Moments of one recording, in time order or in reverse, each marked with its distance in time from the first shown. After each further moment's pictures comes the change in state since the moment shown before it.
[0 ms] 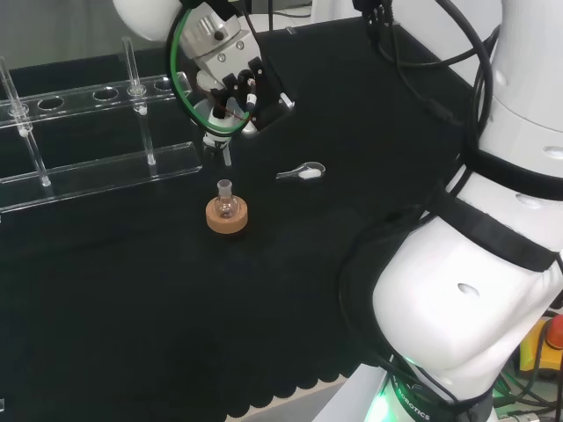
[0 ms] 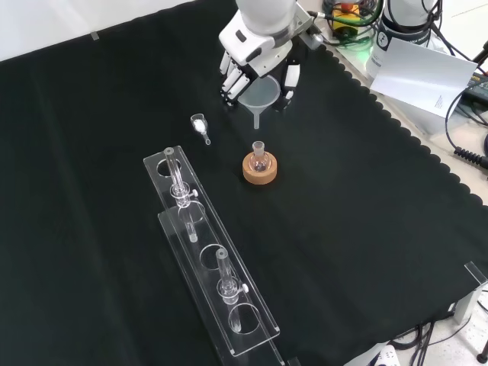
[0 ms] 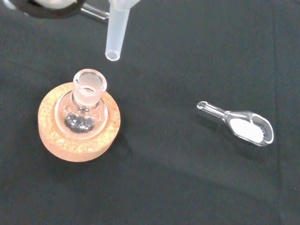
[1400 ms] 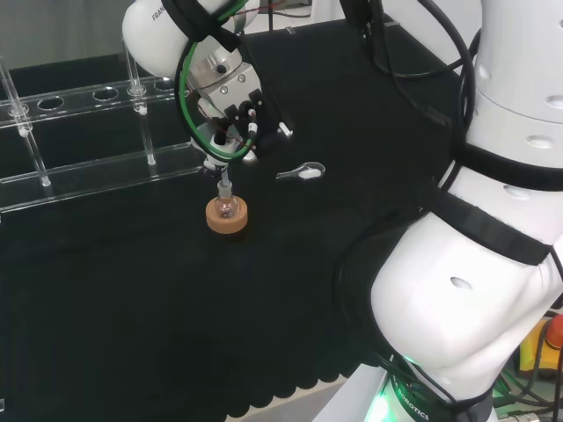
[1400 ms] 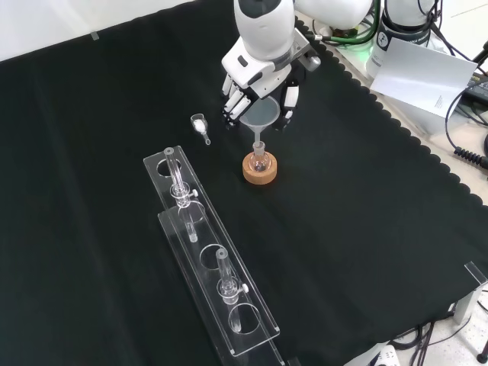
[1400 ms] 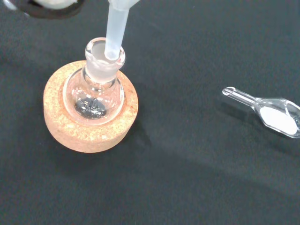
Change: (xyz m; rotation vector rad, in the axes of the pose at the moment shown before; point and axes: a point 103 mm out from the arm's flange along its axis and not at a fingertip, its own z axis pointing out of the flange) arm 0.018 0.019 0.039 -0.016 0.012 -0.012
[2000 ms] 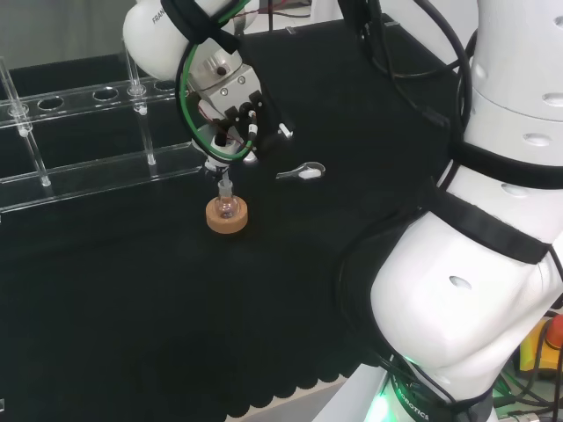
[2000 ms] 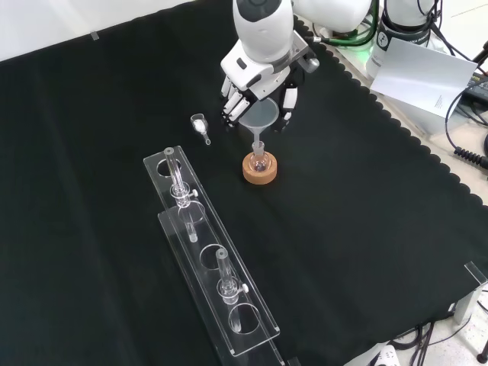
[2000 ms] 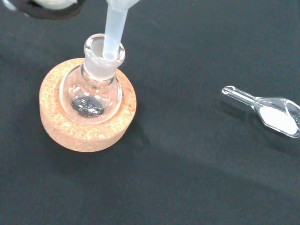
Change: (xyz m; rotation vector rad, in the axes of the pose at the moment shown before) arm -0.001 0.003 0.004 0.003 -0.006 0.002
